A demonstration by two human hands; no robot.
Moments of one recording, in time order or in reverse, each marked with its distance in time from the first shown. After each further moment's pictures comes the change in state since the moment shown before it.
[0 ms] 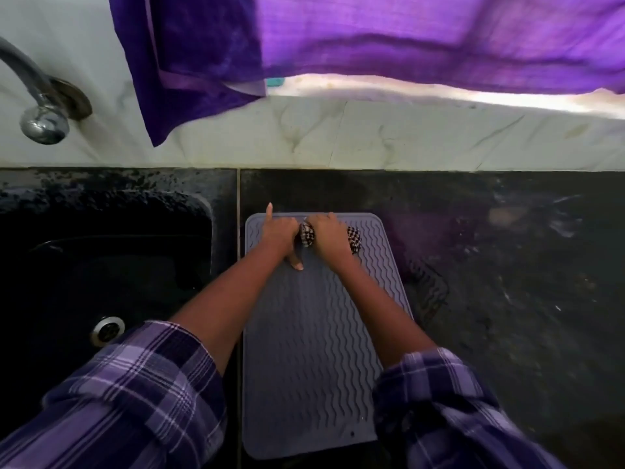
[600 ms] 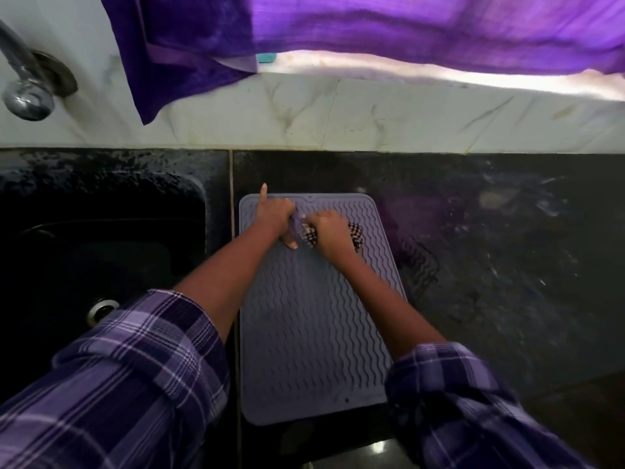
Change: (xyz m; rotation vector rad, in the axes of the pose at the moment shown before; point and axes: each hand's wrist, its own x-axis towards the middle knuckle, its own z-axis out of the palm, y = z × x) left_hand -0.001 0.002 0.004 0.033 -0.003 -0.013; right_hand -0.040 0.004 -0.006 0.023 -0.007 -0.021
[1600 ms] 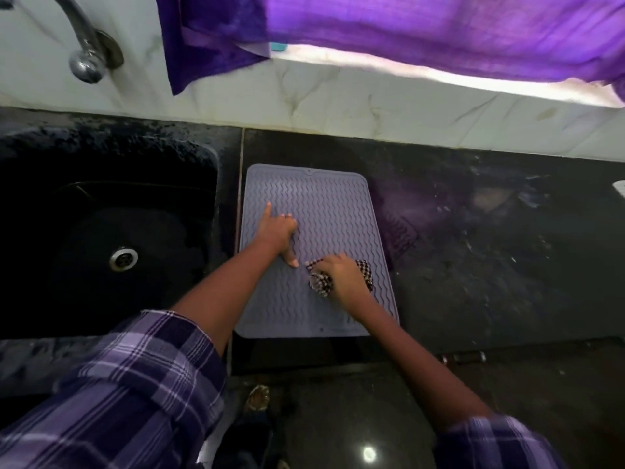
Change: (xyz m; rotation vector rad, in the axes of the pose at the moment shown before) left_hand -0.119 0.056 0.047 -0.063 -0.003 0.020; right_hand -0.185 0.014 0.020 0.010 -0.165 -0.153
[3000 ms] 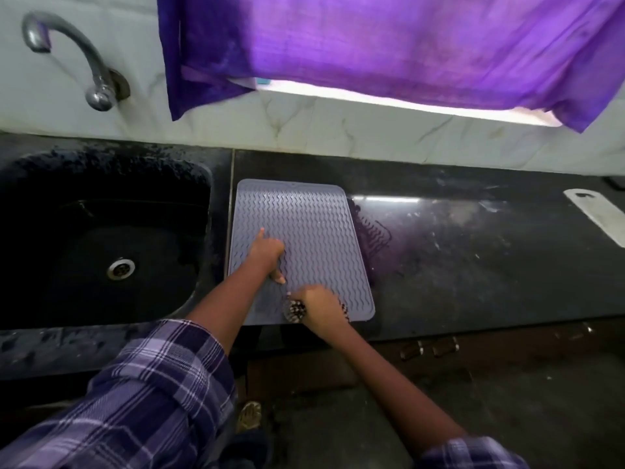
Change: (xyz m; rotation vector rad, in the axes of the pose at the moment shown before) left_hand -0.040 0.027 0.018 0.062 -0.010 -0.018; right_hand -0.071 -0.047 0.005 -0.072 -0.022 -0.014
